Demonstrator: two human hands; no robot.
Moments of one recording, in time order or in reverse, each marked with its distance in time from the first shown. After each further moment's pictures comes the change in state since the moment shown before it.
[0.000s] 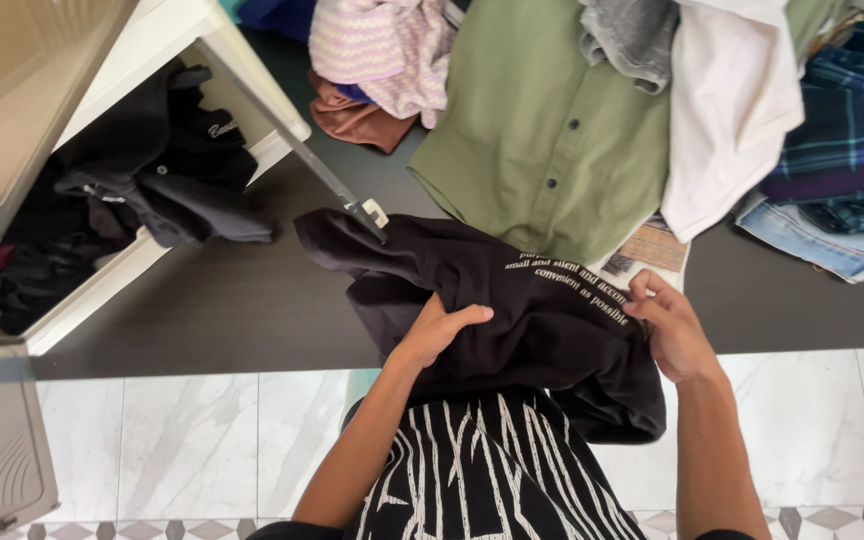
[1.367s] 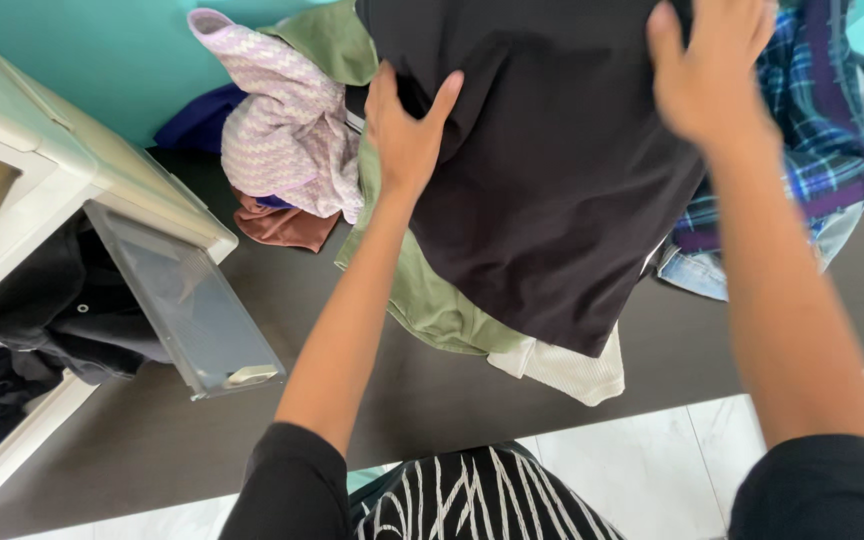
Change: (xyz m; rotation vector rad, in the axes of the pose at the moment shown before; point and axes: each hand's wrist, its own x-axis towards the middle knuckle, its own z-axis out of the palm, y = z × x) left_hand 0.257 0.241 0.095 0.689 0.685 0.880; right_hand 0.200 -0.293 -0.041 -1.472 0.565 -0.967
